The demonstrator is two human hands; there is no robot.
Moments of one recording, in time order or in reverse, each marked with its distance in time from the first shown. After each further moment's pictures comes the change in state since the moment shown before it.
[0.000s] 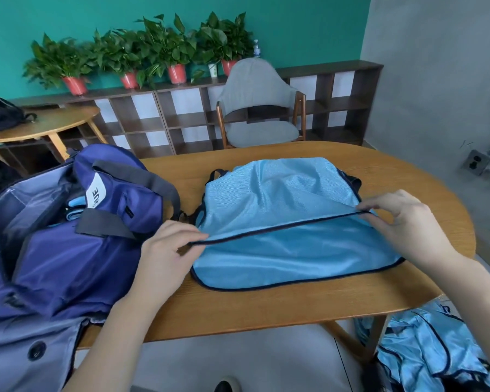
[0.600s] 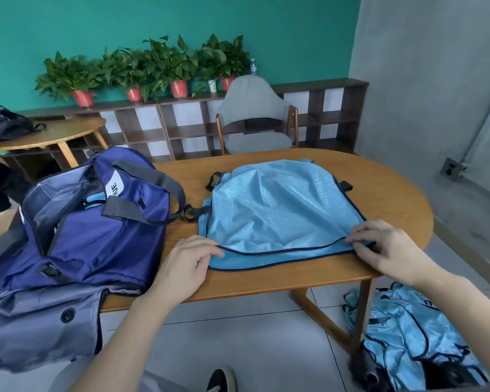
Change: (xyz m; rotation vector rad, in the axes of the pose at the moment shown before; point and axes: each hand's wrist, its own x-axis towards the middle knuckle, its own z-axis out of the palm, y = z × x) left_hand -0.047 0.015 0.003 0.022 -0.218 0.019; right_hand -0.073 0.000 -0.019 0.143 -0.240 -0.023
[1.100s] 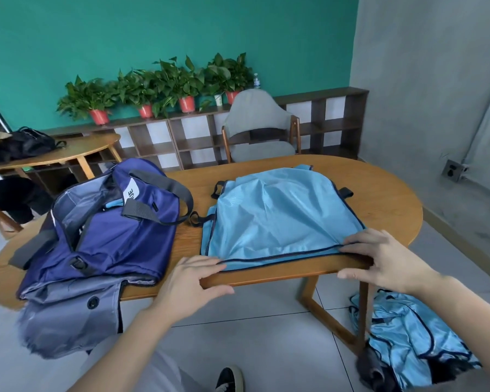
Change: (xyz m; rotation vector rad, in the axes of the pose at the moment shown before) left_hand -0.044 0.018 -0.011 0.114 -0.184 -0.117; right_hand -0.031 -0.015 -0.004 -0.222 -0.112 -0.077
